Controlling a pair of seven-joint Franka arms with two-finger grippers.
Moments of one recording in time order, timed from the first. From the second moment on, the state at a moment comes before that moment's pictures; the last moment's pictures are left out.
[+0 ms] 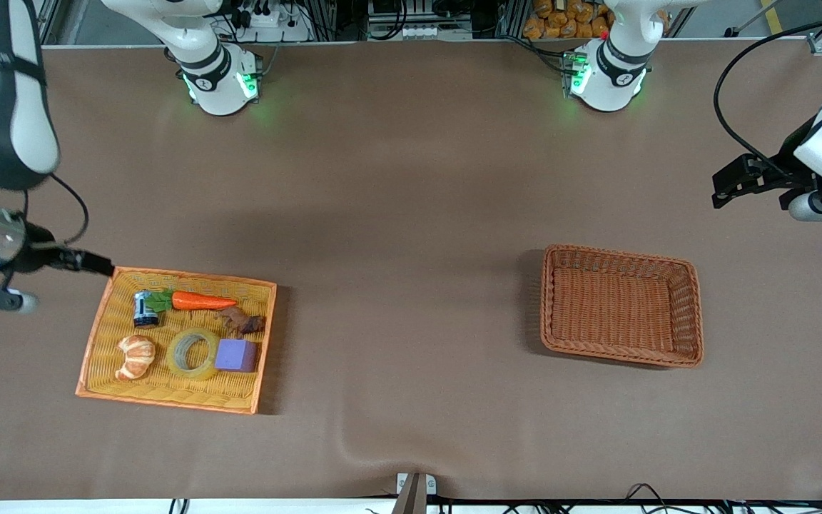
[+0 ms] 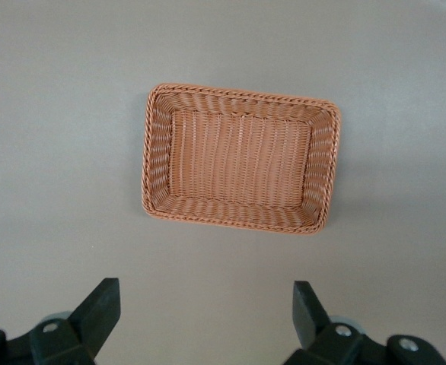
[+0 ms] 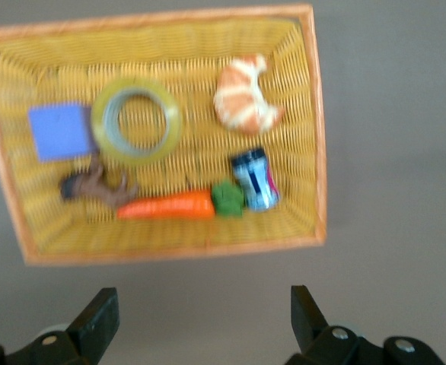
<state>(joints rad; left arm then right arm) 0.08 0.06 -0.19 -1.50 0.02 1.57 -0.08 -0.04 0.29 -0.04 -1.66 0.02 1.90 0.11</state>
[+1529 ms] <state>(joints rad) 0.08 0.04 -0.19 -1.48 0.02 1.57 -0.08 0.04 0.73 -0.02 -1.62 0.09 2.35 0.42</state>
